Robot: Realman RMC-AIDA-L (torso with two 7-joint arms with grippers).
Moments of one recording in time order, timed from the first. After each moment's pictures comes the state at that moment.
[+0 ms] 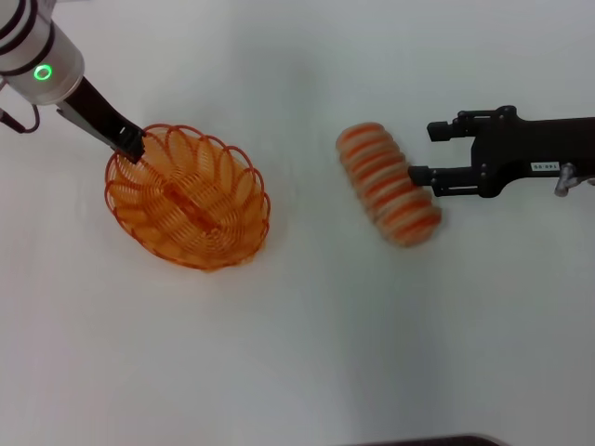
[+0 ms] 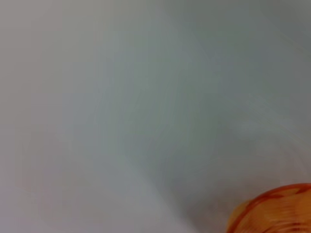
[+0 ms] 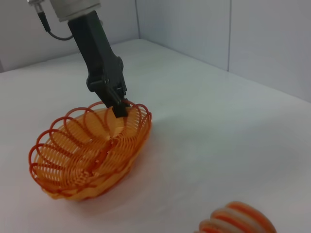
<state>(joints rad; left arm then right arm) -1.04 -2.04 1.06 0.58 2.86 1.28 -2.50 0.45 2.08 -0.77 -0.81 -2.10 -1.45 1.39</state>
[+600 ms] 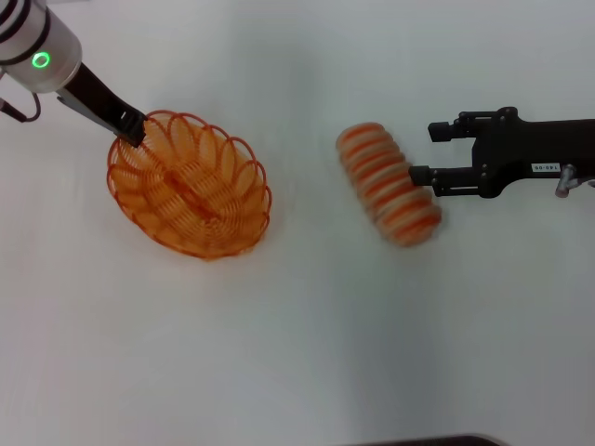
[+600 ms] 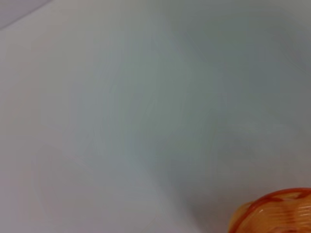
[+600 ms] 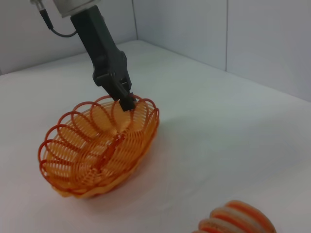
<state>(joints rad) -1.04 -2.04 1.02 0.60 2.85 1.26 -2.51 0.44 2.08 -0.76 -0.81 -2.10 -1.44 1.38</state>
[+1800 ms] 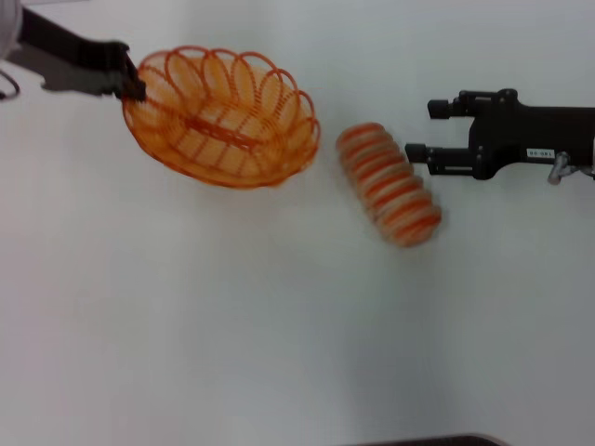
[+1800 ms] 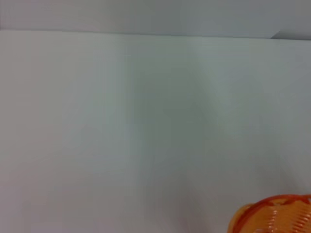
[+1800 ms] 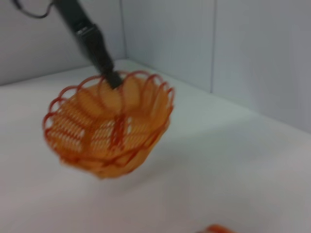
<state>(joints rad) -0.93 -2.06 0.71 0.92 2.75 1.51 -2.71 0.44 2.09 -0.75 -0.77 -2.02 -1.39 1.30</state>
